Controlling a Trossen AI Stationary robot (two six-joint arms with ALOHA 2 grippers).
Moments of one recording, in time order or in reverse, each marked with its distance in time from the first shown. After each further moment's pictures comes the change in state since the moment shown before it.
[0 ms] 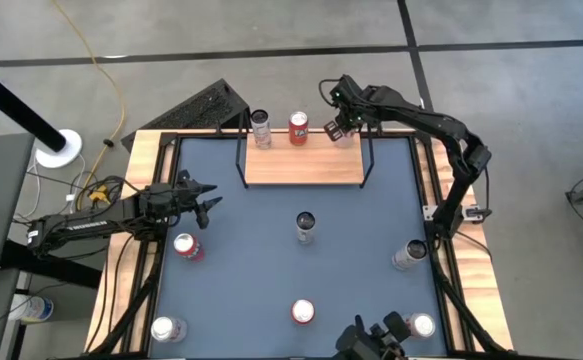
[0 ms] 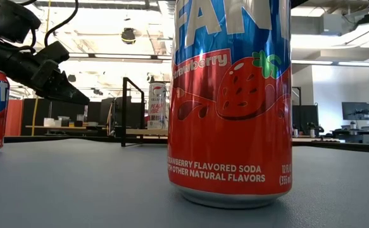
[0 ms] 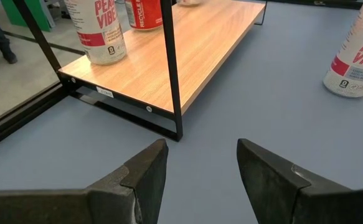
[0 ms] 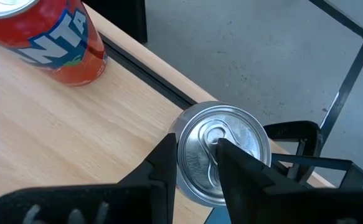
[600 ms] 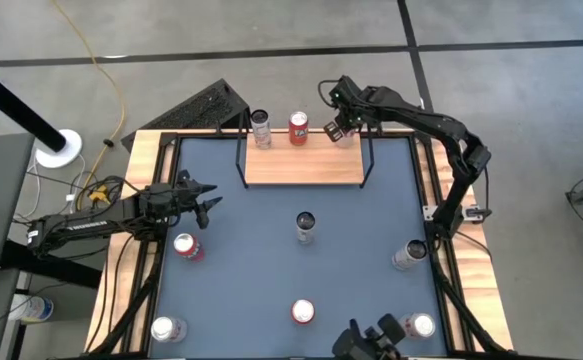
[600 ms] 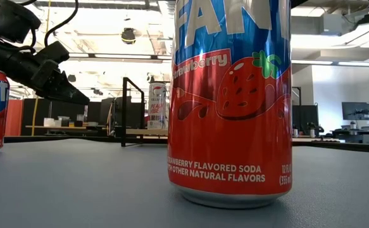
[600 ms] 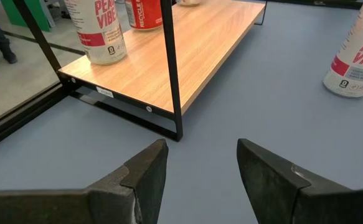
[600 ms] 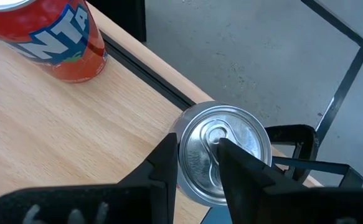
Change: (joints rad) left arm 0.000 0.000 0.000 0.000 0.000 0.000; right arm 0.017 0.001 0.000 0.012 -0.014 -0.020
